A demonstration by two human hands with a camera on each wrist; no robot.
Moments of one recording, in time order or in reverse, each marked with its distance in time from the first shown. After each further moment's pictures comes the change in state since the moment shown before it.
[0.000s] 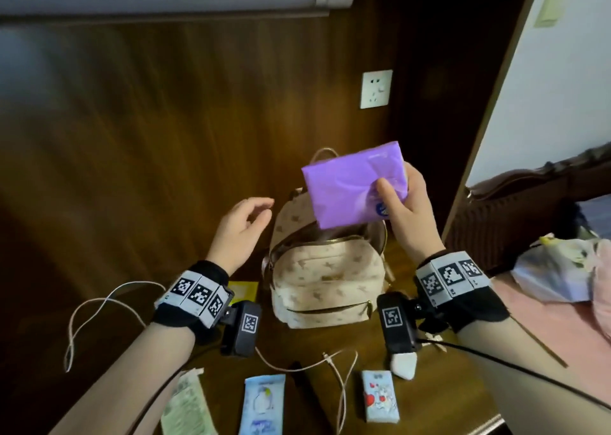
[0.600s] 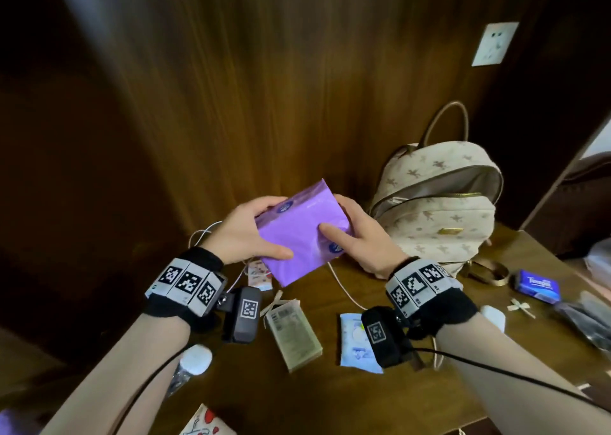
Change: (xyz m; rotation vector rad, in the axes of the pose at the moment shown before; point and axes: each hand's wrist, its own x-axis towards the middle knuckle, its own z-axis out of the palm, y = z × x) left_hand -0.110 -0.071 -0.172 -0.082 -0.238 -0.233; right_hand -0.127 -0.053 0.209 -0.039 -0.653 0.191
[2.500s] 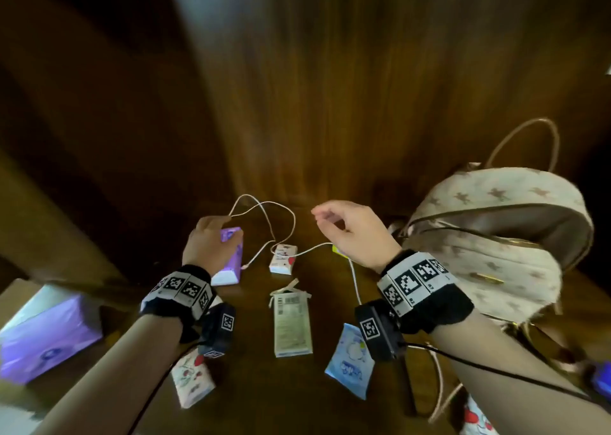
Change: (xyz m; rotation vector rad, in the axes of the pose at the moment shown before) left_hand -0.054 -0.061 0.017 0.570 0.672 -0.626; right_hand 0.039 0.005 -0.020 -0.198 -0.332 -0.308
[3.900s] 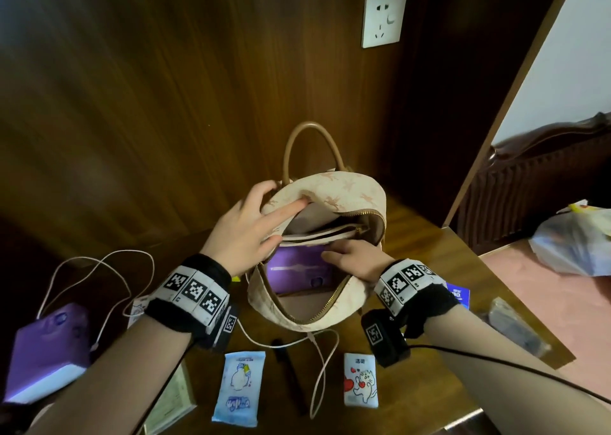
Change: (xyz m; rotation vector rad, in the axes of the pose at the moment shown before) left_hand -0.054 0.284 0.109 0.203 -0.143 1.239; right_hand -0.148 0.145 -0.130 -0.056 -0.154 0.860
